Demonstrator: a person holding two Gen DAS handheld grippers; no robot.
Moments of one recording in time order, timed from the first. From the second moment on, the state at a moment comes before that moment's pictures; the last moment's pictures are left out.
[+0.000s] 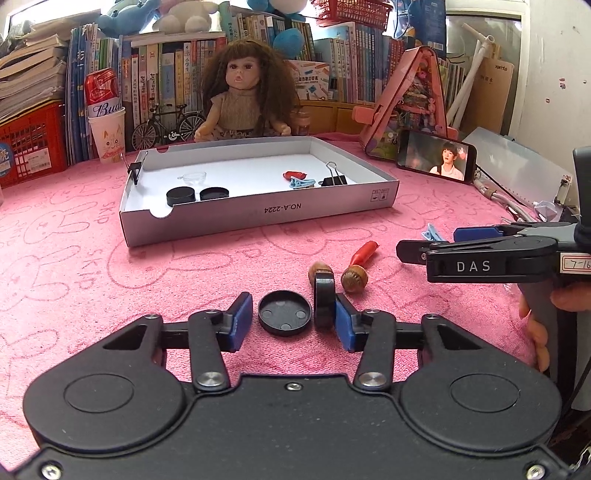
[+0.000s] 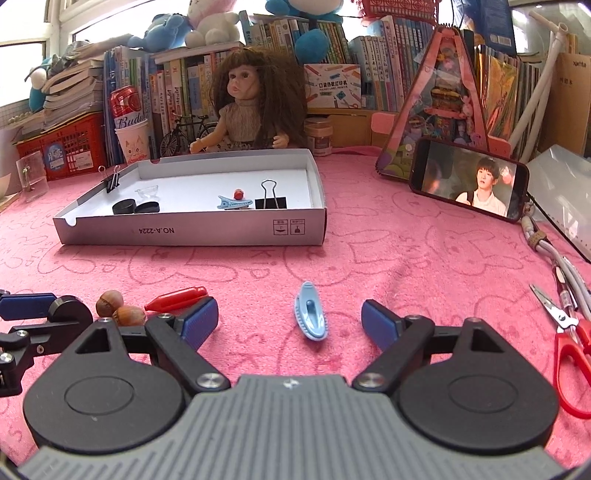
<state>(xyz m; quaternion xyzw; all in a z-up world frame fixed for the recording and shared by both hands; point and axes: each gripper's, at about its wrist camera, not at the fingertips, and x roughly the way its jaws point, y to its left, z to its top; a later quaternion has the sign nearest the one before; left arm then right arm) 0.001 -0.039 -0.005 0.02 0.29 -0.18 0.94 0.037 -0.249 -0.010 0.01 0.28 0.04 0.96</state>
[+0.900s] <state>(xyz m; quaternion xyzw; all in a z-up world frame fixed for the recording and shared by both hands) -0.006 -0.013 0.005 0.02 0.26 -0.13 0.96 0.035 -0.248 -0.011 0.00 0.28 0.04 0.96</state>
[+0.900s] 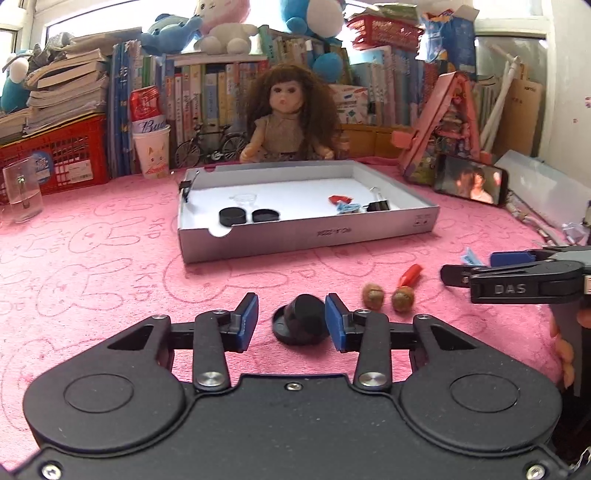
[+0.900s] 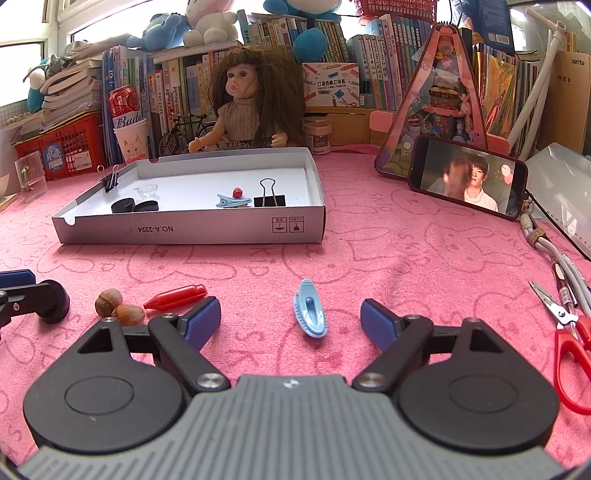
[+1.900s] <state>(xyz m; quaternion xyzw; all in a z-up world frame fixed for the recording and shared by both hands) -0.014 -0.036 -0.001 0.02 0.26 -0.19 0.95 0.034 -0.247 -0.011 0.00 0.28 0.04 0.96</state>
